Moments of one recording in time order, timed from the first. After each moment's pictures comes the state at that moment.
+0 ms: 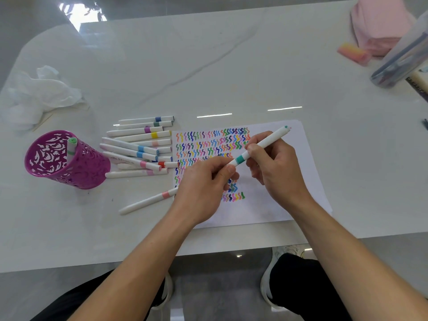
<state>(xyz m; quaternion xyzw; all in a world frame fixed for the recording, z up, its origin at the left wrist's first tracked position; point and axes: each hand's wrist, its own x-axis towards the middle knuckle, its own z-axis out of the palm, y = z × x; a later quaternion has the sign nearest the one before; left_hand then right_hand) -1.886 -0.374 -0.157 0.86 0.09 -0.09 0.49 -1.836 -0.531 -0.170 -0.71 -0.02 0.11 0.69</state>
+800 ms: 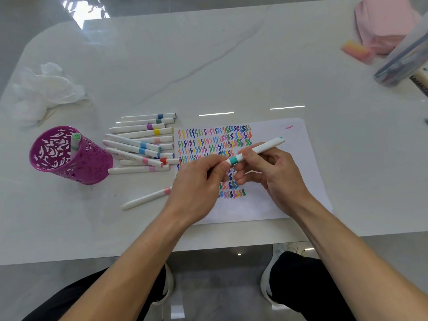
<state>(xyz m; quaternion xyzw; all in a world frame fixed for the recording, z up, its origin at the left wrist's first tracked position) -1.897 -0.366 -0.155 0.89 0.06 -0.02 0.45 -1.843 -0.537 -0.180 -0.62 -0.02 0.21 0.76</state>
